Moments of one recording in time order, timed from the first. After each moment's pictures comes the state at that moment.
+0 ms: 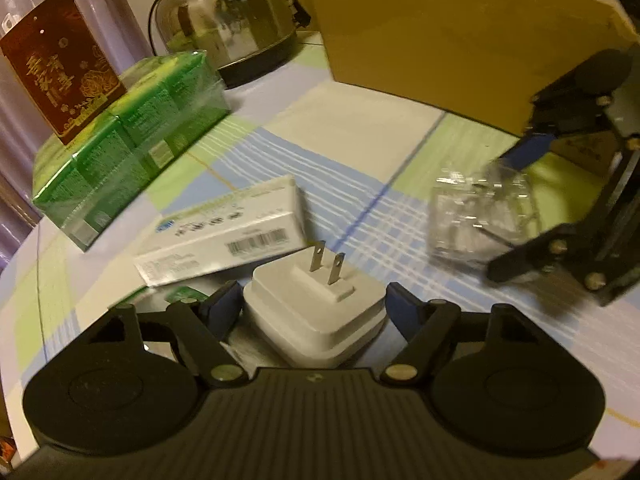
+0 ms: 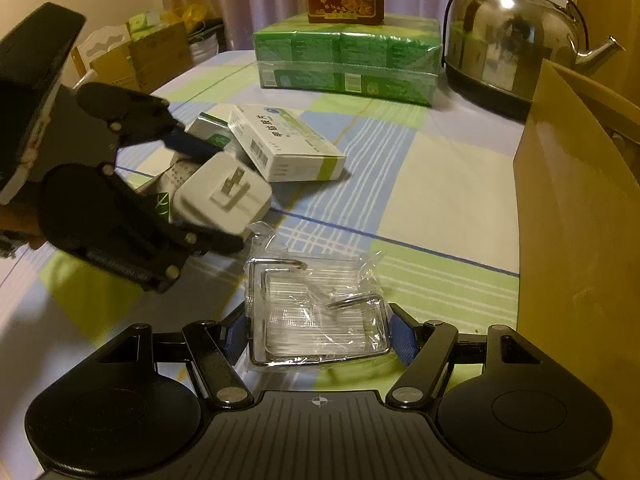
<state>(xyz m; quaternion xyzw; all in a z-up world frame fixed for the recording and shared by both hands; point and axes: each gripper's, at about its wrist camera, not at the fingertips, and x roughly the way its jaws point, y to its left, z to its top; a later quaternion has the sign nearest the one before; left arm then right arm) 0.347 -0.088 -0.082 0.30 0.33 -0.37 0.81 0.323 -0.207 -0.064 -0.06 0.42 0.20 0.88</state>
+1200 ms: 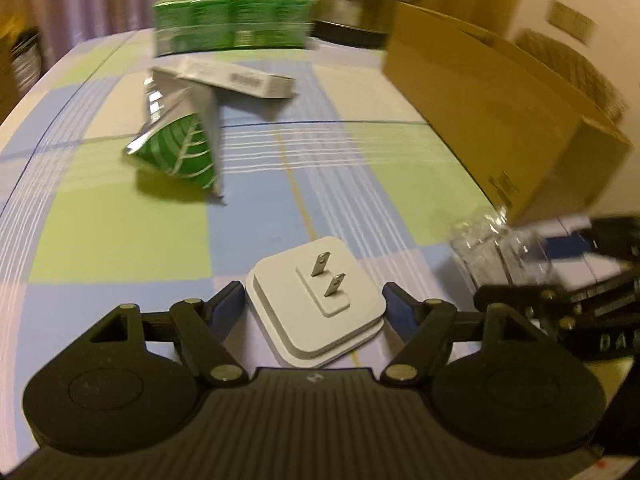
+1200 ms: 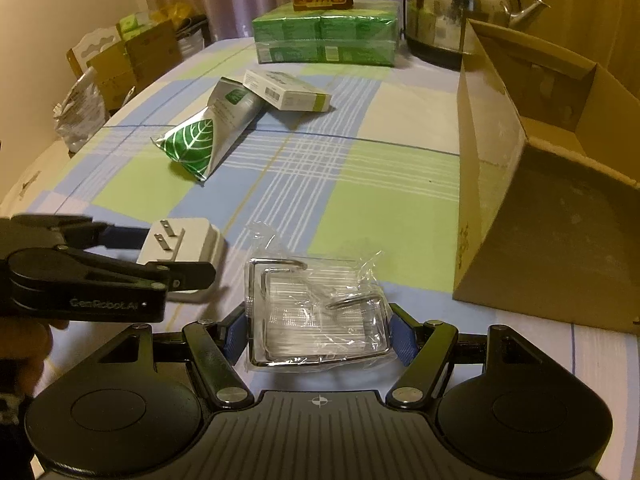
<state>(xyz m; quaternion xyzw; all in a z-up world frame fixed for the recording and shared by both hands) 0.197 -0.070 -0.080 0.04 0.42 -0.23 0.88 0.190 -0.240 -0.046 -0.03 0.44 0.17 0.88</state>
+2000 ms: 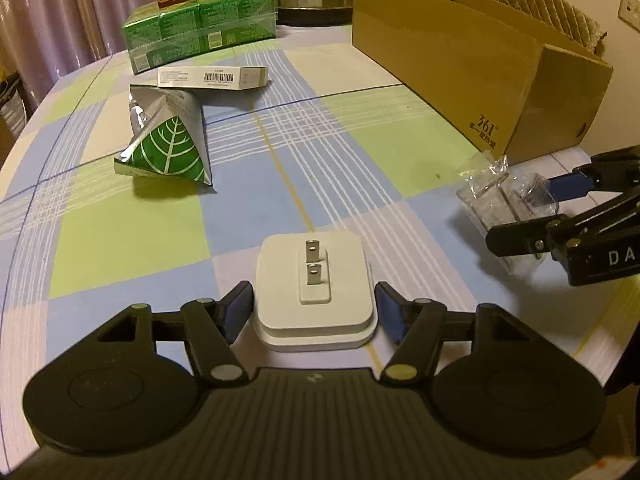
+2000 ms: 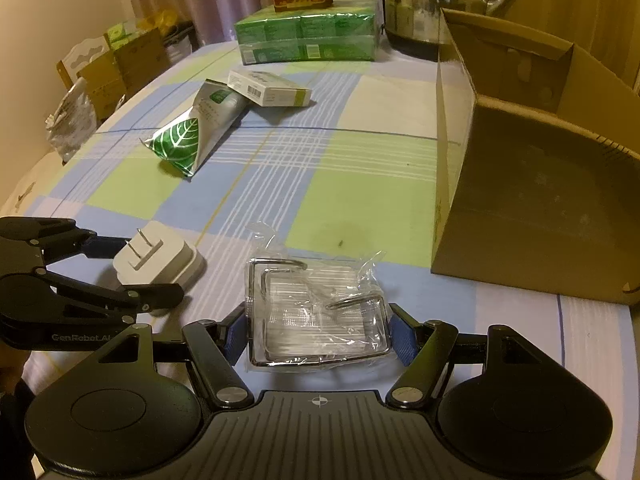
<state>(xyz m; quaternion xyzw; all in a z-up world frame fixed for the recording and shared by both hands) 0.170 -0.082 -0.082 0.12 0.42 -0.22 0.87 0.178 -0.256 -0.050 -0.02 0.44 0.15 0.88</state>
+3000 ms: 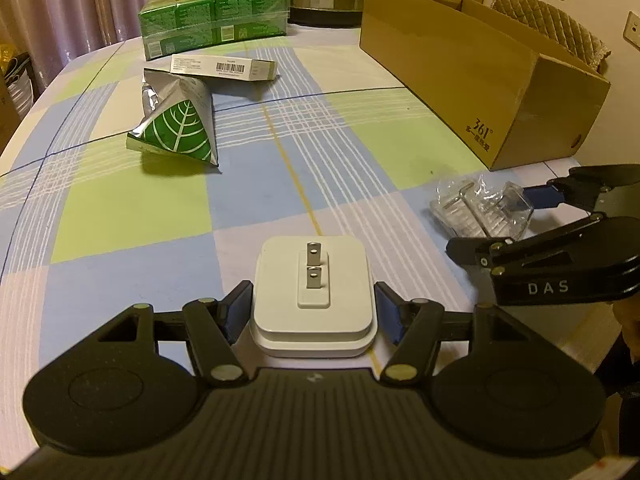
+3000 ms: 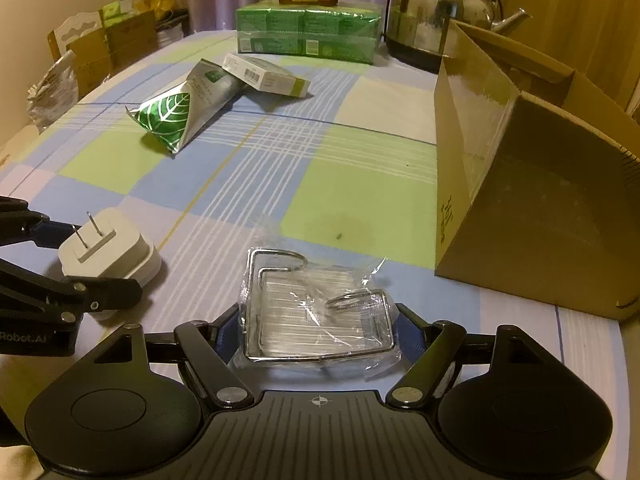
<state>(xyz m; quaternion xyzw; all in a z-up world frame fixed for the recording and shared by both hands) 0.151 -0.072 -0.078 0.08 0.43 -0.21 0.88 0.175 -0.232 -0.074 -0.08 0.42 0.12 0.90</state>
